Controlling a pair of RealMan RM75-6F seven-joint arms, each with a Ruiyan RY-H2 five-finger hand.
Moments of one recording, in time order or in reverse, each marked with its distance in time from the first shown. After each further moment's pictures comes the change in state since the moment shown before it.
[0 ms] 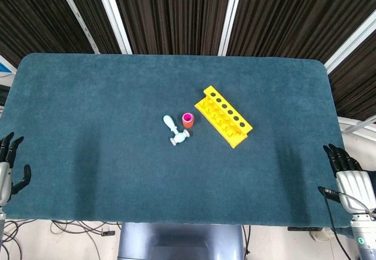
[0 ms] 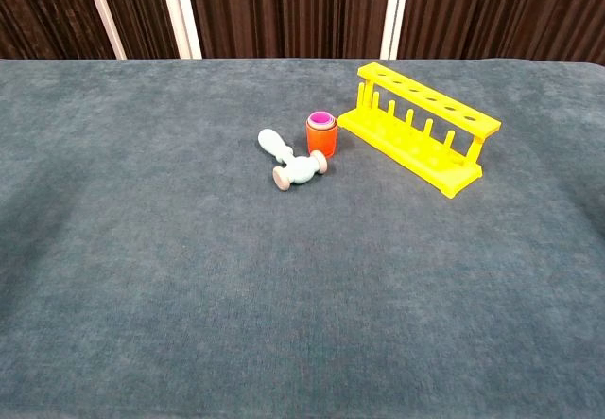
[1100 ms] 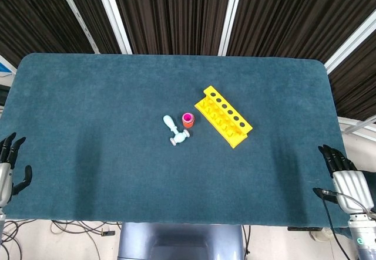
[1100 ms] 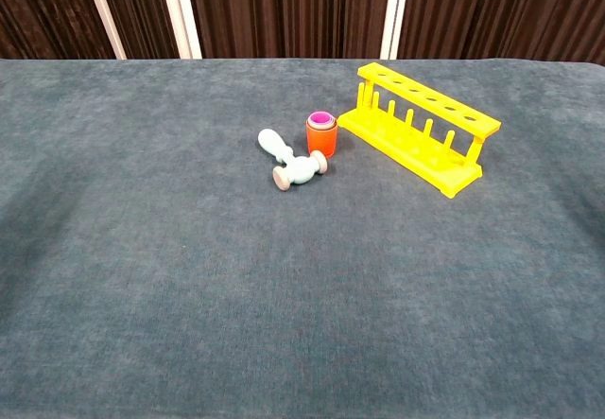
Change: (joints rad) left arm 0.003 0.001 0.010 0.024 0.032 0.007 -0.037; right arm 0.009 0.040 -0.013 -0.068 -0.009 -0.027 0.067
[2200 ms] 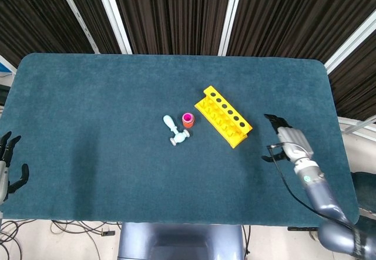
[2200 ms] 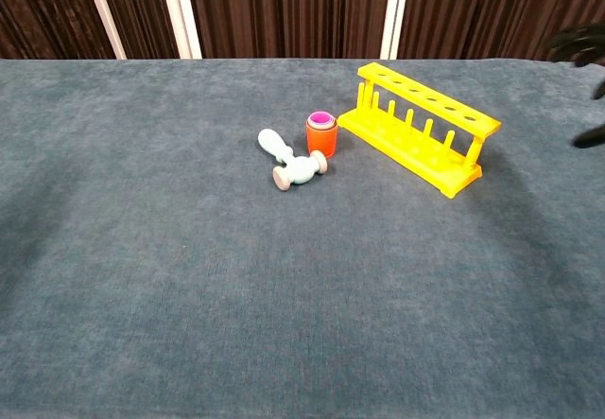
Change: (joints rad) left arm -0.006 0.018 -0.020 -0.018 -0.049 -0.031 -0.034; right arm 0.492 0.030 0.210 -0.312 0.702 -0.553 -0.222
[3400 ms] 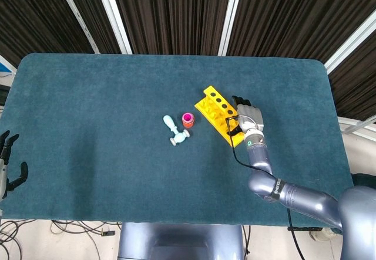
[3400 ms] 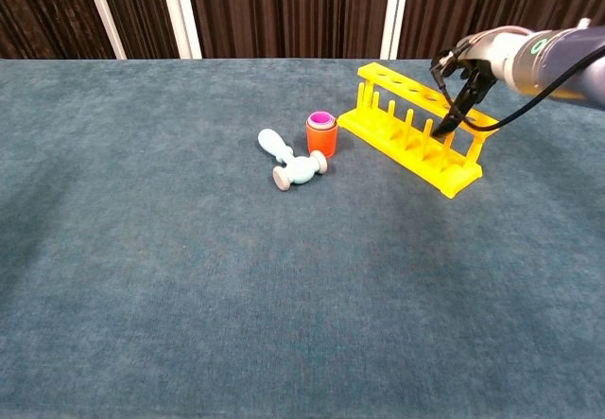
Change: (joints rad) left arm -0.009 0.008 -0.013 -0.013 -0.043 -0.026 -0.015; right arm 0.410 -0.448 0.087 0.474 0.598 0.016 -0.404
